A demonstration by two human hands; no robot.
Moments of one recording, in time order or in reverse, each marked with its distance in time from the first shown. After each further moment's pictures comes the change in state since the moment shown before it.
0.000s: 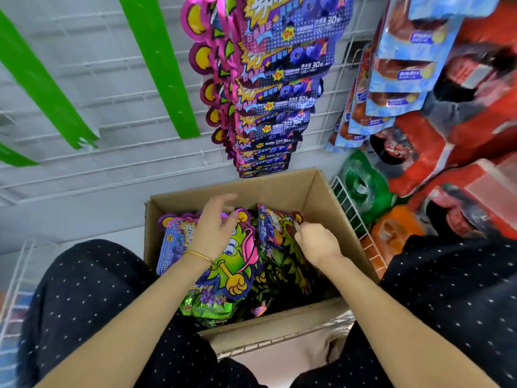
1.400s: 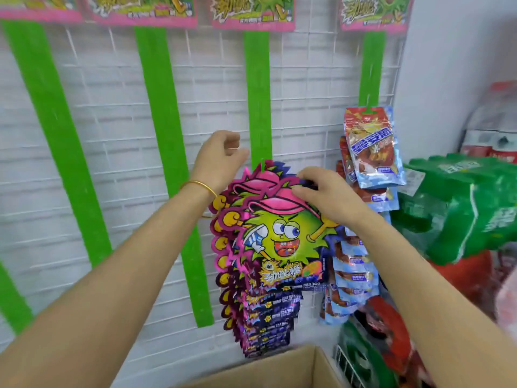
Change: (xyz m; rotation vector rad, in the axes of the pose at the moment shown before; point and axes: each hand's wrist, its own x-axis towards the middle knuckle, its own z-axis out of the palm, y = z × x) left_hand 0.129 0.361 -0.223 -0.161 0.356 0.549; right_hand -0.044 -0.116 -0.397 0.335 0.721 -0.739
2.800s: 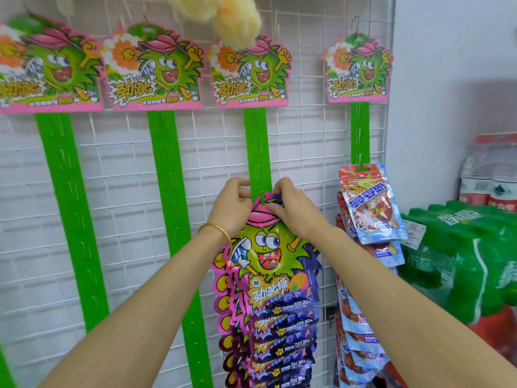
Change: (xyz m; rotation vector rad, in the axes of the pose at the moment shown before) left_hand 0.032 0.003 0.018 0.001 -0.069 -0.044; right_hand 0.083 -0.008 0.013 -0.148 0.107 -0.011
